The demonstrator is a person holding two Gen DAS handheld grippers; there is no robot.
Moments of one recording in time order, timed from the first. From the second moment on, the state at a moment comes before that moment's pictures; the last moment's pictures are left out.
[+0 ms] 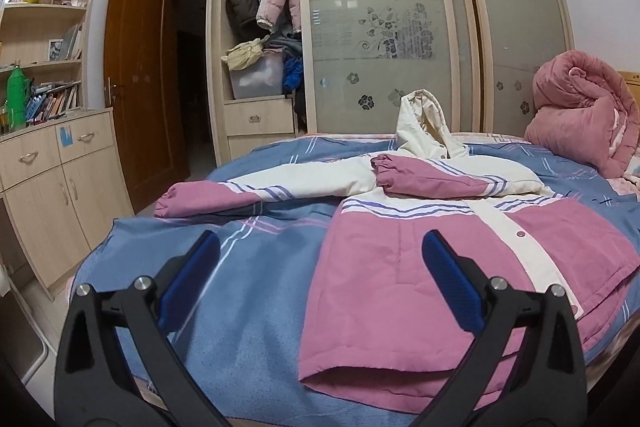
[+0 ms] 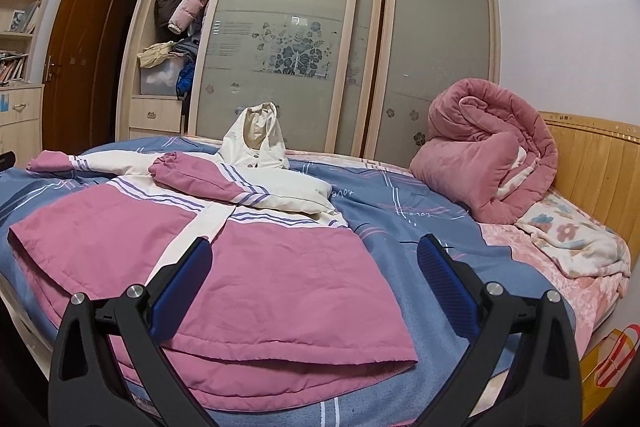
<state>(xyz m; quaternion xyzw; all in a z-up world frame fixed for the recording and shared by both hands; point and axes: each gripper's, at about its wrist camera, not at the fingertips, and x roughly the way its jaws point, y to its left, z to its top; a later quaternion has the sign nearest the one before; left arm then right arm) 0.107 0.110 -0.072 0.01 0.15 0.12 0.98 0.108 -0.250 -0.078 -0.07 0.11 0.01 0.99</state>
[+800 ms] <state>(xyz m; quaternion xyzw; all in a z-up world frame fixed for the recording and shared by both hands) 0.119 0.104 -0.075 0.02 0.16 0.12 0.98 0.107 -0.263 -0.077 -0.05 0.11 0.01 0.99</state>
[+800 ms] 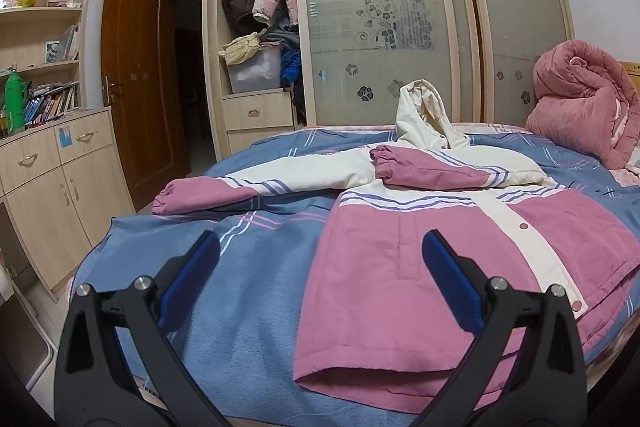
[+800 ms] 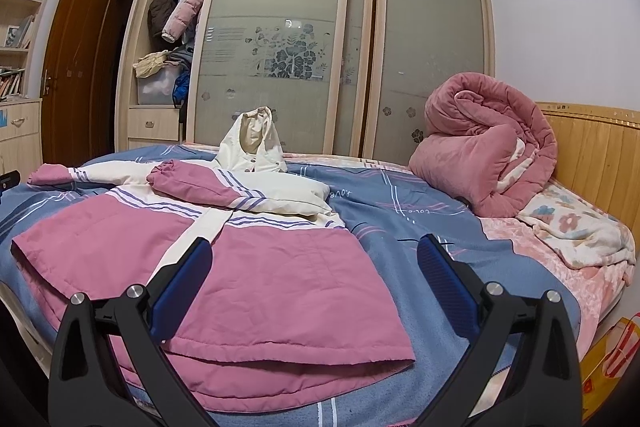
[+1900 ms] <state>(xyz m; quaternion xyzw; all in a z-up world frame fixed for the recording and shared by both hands) 0.302 0.500 -0.072 -0.27 0.33 0.11 0.90 0.125 -0.262 -0.082 -0.04 0.14 0.01 0.99</state>
